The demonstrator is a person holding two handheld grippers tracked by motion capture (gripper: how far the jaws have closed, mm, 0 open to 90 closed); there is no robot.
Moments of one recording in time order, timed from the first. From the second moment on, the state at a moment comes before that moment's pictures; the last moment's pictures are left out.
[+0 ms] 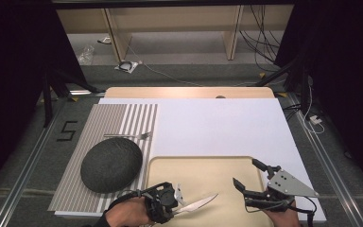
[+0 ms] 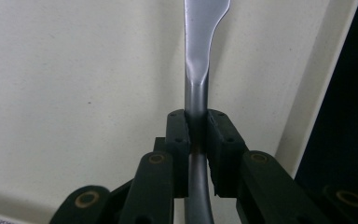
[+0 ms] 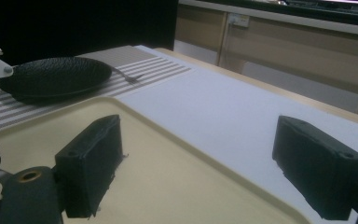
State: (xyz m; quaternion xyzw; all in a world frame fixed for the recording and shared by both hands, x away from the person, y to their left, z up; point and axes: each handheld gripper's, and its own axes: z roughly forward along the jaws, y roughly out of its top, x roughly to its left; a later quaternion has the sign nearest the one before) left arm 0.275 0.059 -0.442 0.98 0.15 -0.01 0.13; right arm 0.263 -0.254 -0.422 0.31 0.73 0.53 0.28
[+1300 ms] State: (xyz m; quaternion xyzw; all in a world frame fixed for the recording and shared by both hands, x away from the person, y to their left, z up) left arm 0.261 0.048 -0.437 0.96 0.12 0.04 0.24; right arm 0.263 -0.253 -0.422 0.31 0.74 0.53 0.28
